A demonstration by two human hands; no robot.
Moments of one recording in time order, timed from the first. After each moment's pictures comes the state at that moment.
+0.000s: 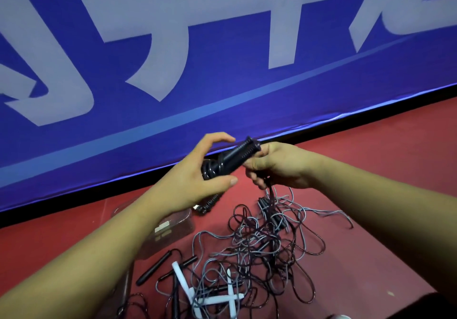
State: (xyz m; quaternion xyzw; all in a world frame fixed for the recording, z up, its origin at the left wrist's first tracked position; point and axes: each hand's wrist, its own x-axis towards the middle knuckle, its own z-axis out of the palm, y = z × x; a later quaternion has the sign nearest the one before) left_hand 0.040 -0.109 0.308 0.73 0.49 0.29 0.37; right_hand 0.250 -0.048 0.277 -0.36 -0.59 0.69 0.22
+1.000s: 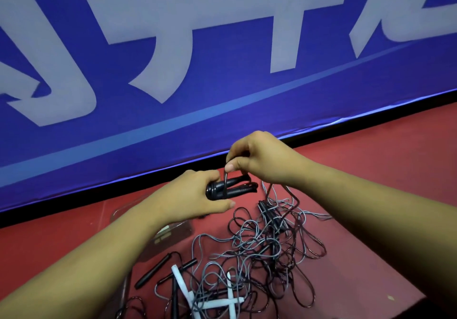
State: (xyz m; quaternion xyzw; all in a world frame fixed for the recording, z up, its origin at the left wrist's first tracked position) left_hand 0.027 -0.105 0.289 0.80 0.56 0.09 0.22; right_hand 0.218 -0.056 0.309 -0.42 -0.83 0.28 0.24
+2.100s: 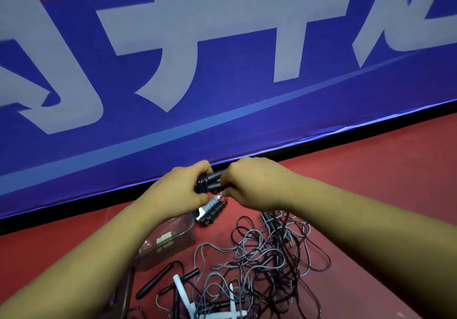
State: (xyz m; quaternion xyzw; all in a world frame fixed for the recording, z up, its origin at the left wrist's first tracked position) left_hand 0.007 -0.089 0.299 0.77 0.61 0.09 0.16; right_hand 0.196 -0.074 0.315 -0.38 -0.92 0.08 0.06
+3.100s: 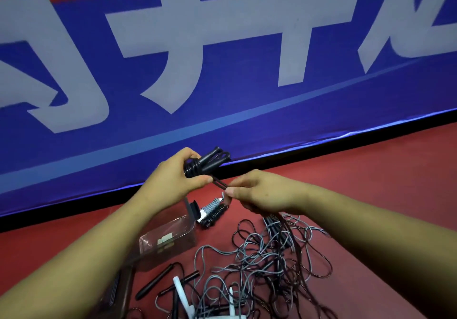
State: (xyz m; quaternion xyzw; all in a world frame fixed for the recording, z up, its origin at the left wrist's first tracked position) left_hand -0.006 -0.080 0.298 0.69 0.65 0.26 0.20; right_hand 0.214 -0.067 0.291 -0.40 -0.74 0.52 0.11
